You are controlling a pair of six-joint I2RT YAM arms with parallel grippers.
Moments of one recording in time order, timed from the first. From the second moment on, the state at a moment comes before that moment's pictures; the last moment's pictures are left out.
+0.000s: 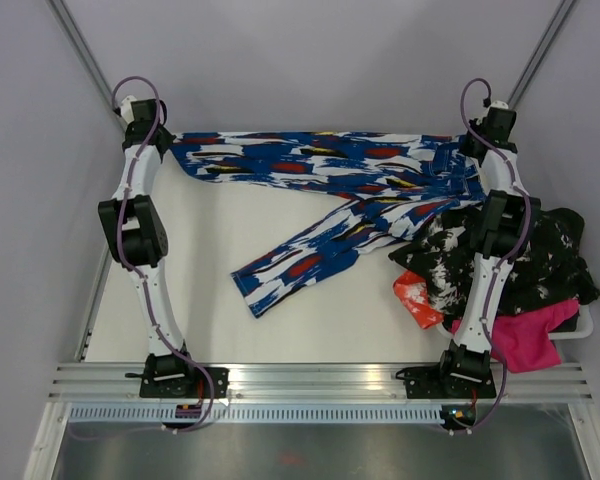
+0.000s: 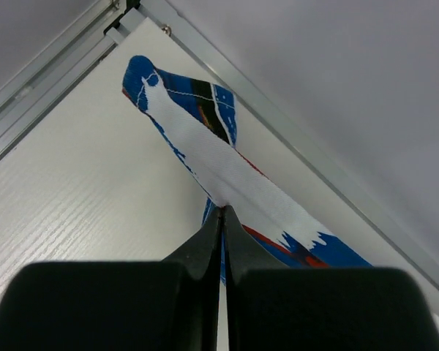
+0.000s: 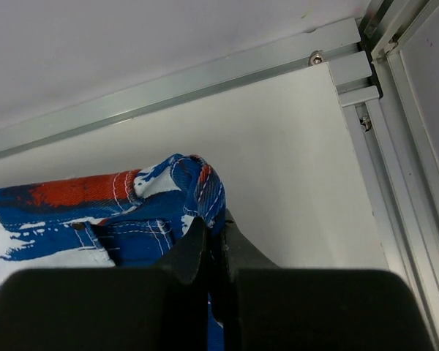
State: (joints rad) left arm 0.16 2.32 2.13 -0.38 -0.24 -0.56; right arm -0.27 2.51 2.24 -0.31 -0.11 0.10
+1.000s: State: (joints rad) left arm 0.07 2.12 2.35 -1.02 -0.61 -0.70; right arm -0.26 2.50 2.13 -0.10 -0.15 0.26
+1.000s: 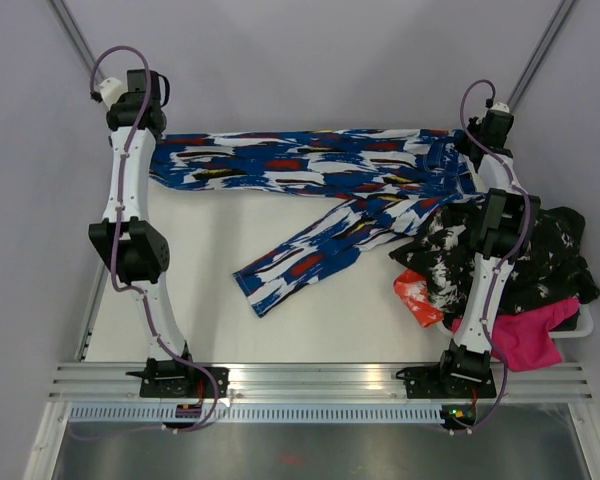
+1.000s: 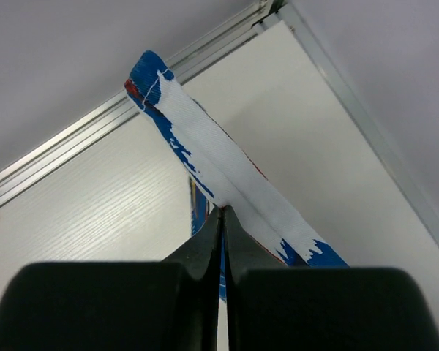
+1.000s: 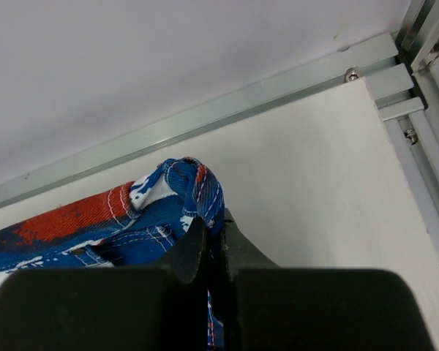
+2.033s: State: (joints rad) left arm 0.10 2.55 2.32 -0.35 -0.54 -0.73; right arm -0.26 2.73 2.40 0.00 -0.09 0.30
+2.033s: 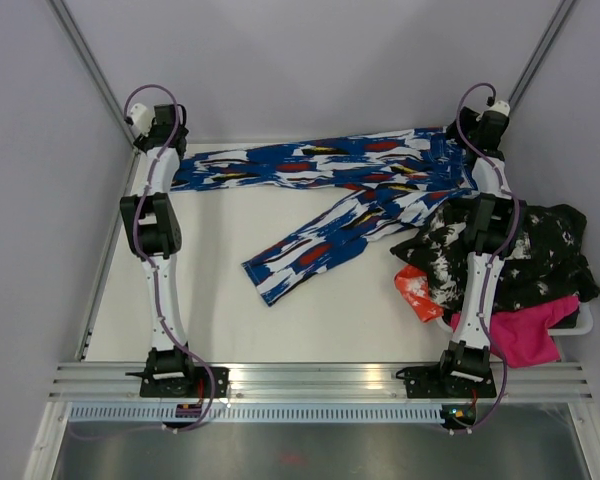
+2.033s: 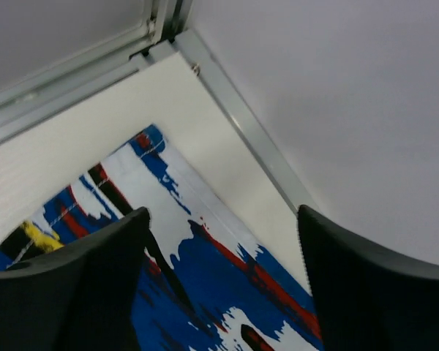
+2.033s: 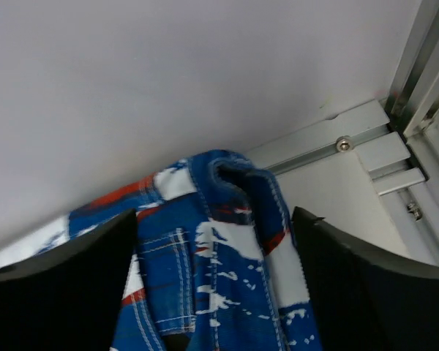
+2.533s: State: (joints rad) left arm -0.05 2.03 1.94 -0.50 -0.38 -0.69; right arm -0.26 2.40 2.21 -0.26 -0.11 0.19
